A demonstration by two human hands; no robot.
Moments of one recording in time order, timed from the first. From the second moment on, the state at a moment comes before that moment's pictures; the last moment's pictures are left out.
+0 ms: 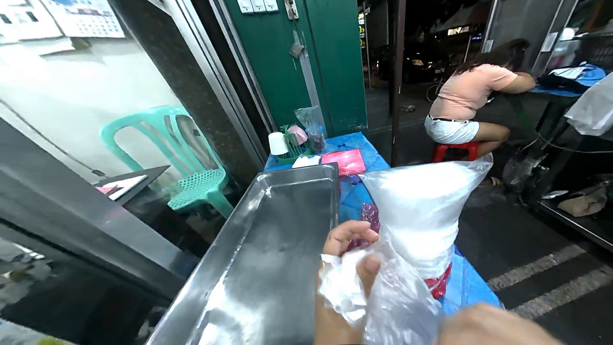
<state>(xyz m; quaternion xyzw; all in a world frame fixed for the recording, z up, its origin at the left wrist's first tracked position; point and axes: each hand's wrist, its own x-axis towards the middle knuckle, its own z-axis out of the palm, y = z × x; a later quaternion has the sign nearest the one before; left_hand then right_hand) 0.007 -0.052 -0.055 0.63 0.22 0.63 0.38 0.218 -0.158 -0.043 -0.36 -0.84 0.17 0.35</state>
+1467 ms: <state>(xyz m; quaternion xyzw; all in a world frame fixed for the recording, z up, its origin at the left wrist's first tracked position) 0.021 0.039 -0.065 0.48 0.16 0.36 0.78 0.268 -0.022 0.009 -0.59 -0.54 0.47 0.38</state>
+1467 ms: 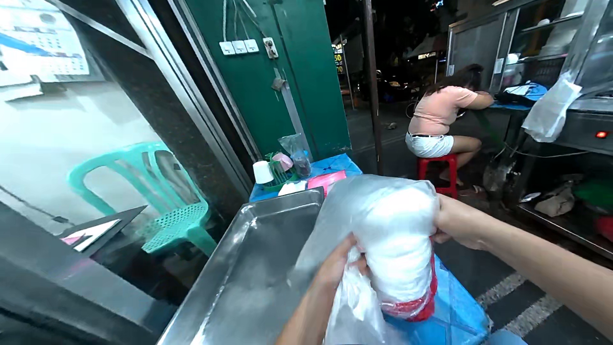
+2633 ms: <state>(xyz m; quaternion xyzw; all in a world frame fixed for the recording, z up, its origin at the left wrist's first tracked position) 0.007 -0.011 -0.033 0.76 0.55 0.14 0.31 0.217 -0.058 -0.024 -0.55 -0.53 0.36 0.54</state>
